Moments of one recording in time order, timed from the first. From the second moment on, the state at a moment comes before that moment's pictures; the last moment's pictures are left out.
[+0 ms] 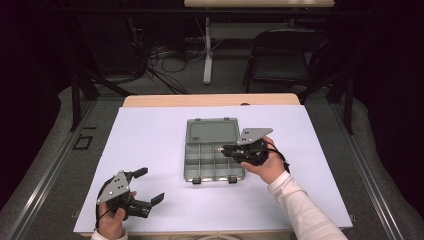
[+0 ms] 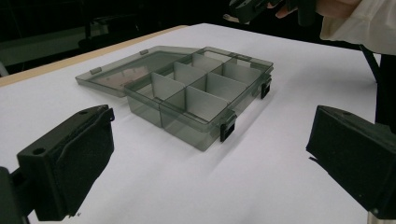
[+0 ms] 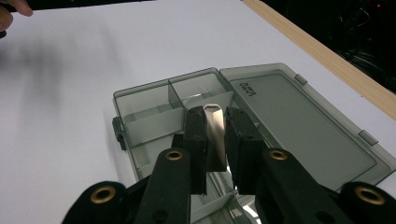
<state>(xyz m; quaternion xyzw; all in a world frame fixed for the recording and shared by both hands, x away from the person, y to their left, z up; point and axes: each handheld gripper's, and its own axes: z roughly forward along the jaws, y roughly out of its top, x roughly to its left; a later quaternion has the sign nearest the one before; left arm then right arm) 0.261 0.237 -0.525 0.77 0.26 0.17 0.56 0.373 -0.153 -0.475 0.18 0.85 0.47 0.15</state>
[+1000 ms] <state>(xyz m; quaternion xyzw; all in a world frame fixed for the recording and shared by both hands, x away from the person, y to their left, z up) 0.262 0.238 -0.525 0.77 0.26 0.17 0.56 0.409 -0.143 -0.499 0.21 0.87 0.43 0.13</state>
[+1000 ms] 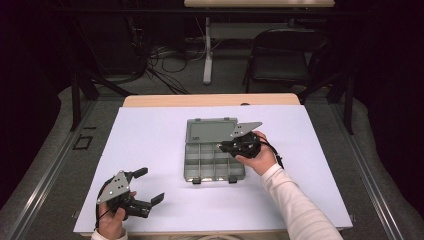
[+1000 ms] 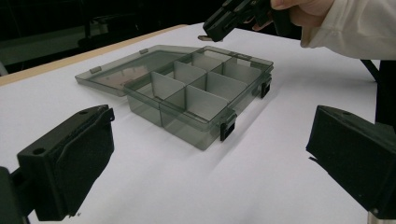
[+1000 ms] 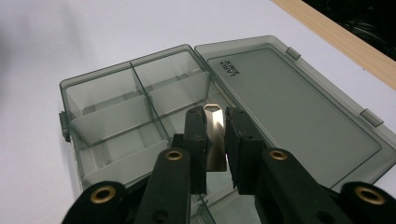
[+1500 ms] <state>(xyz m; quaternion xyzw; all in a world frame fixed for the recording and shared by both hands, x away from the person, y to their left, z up) 0.262 0.238 -0.525 0.77 0.26 0.17 0.56 0.415 -0.139 -0.508 0.22 0.87 0.42 0.13</state>
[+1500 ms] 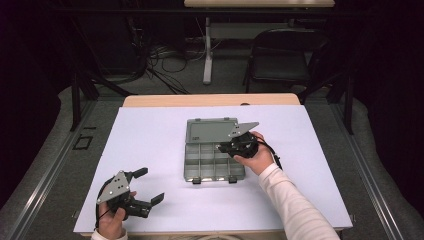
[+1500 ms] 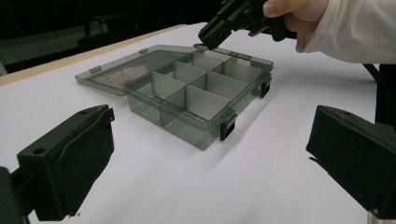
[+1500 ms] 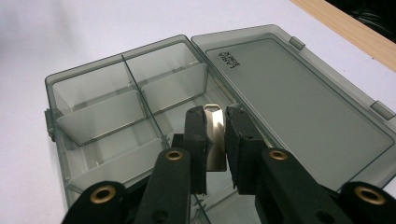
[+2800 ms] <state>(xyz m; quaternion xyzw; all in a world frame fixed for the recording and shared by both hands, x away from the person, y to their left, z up) 0.264 0.239 -0.526 0.77 0.26 0.17 0.56 0.415 -0.136 -0.509 0.23 0.86 0.43 0.14</state>
